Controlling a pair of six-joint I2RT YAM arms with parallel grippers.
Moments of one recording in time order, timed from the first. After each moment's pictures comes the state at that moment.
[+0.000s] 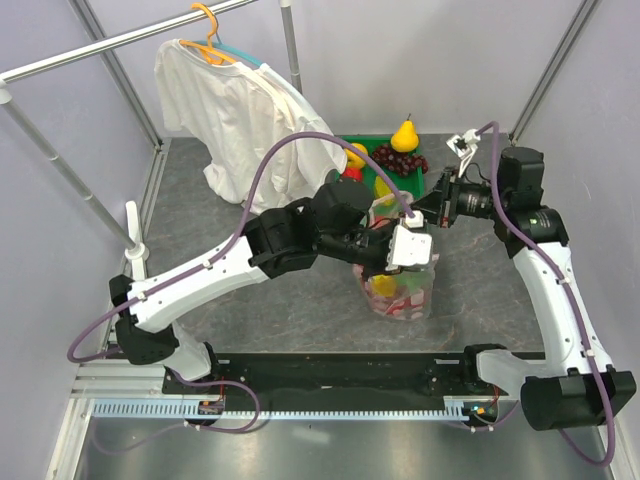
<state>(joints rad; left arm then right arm) -1.19 1.54 1.76 -0.62 0.45 0.54 0.04 1.11 1.22 -0.55 -1.06 0.26</state>
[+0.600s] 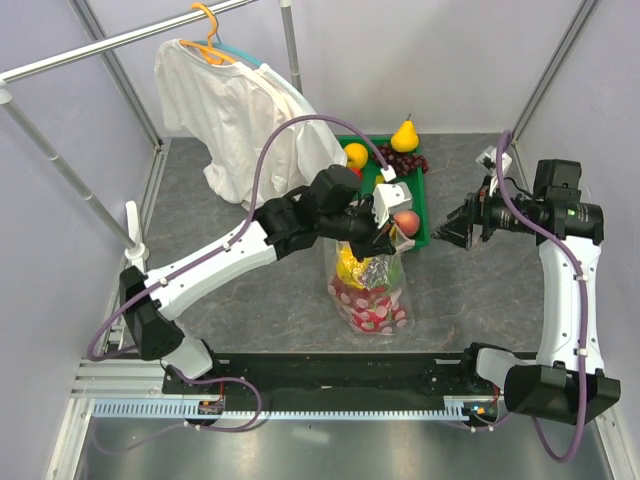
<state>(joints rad) -0.98 1.58 1.59 -0.54 0.42 0.07 -0.22 1.16 1.36 -1.10 -1.06 -0.40</state>
